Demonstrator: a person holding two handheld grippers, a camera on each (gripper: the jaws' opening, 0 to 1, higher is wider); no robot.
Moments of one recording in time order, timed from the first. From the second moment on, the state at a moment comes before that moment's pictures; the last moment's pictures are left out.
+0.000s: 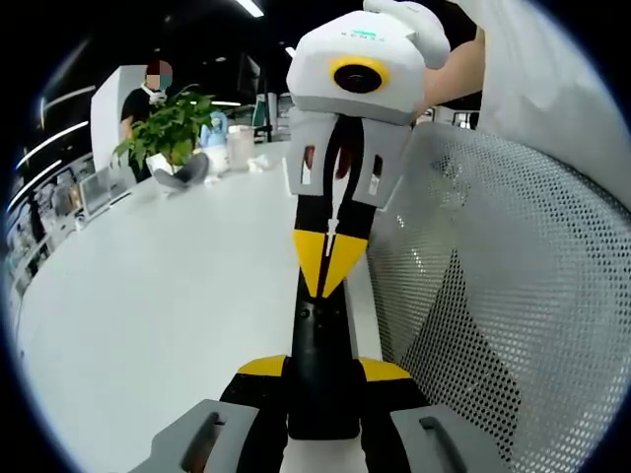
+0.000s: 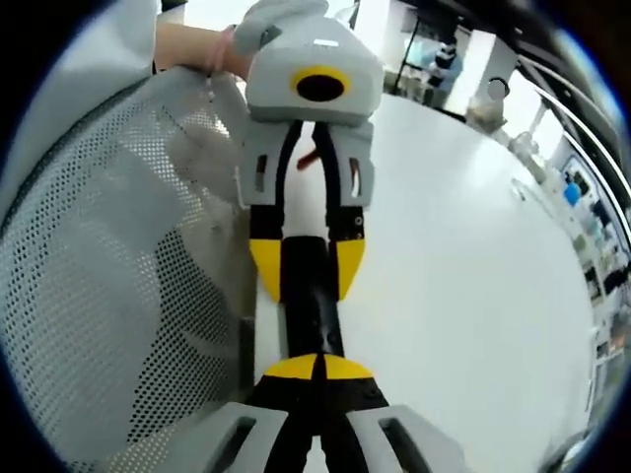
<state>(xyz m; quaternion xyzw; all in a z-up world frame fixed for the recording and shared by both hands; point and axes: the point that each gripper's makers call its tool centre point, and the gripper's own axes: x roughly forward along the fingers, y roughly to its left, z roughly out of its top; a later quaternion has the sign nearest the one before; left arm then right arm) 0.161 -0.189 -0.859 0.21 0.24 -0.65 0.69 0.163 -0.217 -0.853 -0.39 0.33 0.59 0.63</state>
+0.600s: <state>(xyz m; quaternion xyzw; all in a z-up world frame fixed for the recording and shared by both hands) 0.161 -0.189 -0.859 0.21 0.24 -0.65 0.69 0.163 -0.216 -0.855 -0.41 0.34 0.60 0.60</state>
